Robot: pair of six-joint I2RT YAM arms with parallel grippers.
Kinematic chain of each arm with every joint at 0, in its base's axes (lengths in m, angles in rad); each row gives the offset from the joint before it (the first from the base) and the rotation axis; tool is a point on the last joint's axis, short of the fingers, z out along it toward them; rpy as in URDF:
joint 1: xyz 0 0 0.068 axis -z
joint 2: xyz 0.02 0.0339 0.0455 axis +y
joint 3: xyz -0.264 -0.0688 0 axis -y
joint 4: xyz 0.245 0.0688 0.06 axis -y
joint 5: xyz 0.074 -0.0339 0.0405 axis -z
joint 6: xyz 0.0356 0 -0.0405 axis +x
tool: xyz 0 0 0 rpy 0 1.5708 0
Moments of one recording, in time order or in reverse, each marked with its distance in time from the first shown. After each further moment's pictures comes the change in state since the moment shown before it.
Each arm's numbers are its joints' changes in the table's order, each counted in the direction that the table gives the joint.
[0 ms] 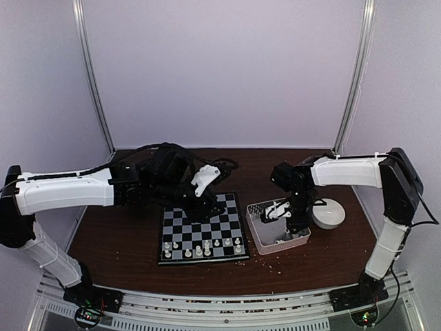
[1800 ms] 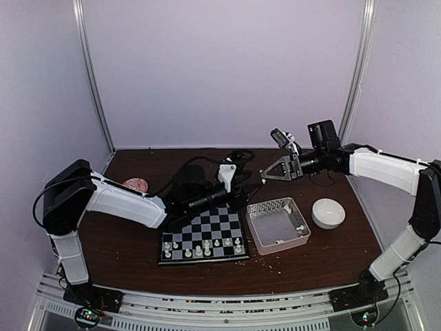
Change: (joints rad) left arm 0.003 0.395 -0.121 1.225 -0.018 0.013; right arm 0.224 -0.256 -0.064 0.718 -1.191 1.056
